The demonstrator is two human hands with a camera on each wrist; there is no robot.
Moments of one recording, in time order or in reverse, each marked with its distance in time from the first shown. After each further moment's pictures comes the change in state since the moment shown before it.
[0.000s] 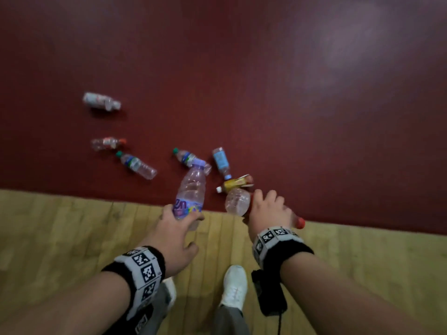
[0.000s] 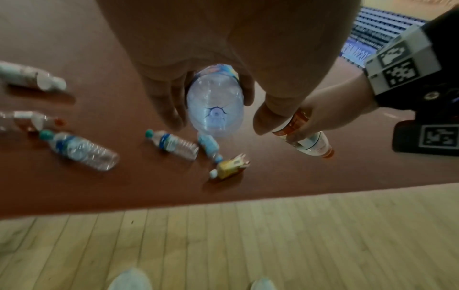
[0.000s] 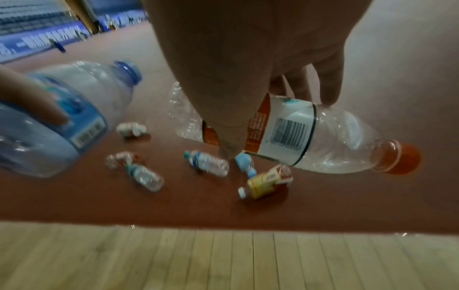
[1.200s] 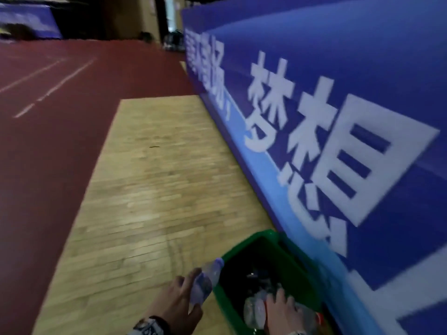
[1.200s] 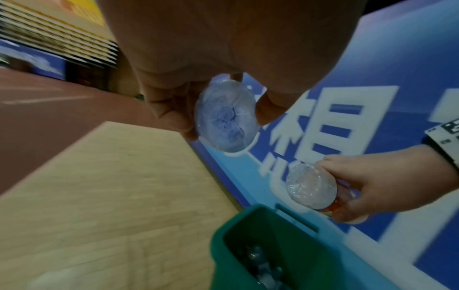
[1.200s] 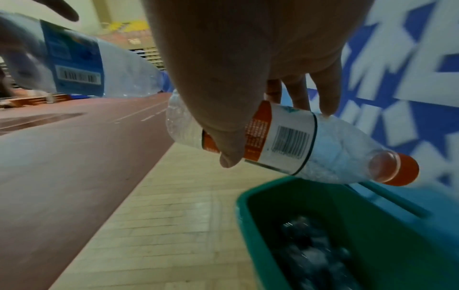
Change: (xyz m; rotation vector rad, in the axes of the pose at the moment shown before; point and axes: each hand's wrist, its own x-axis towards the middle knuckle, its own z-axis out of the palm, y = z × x) left_hand -0.752 0.276 0.324 0.970 -0.613 1.653; right_hand -1.055 0.113 0.202 0.980 -0.227 1.597
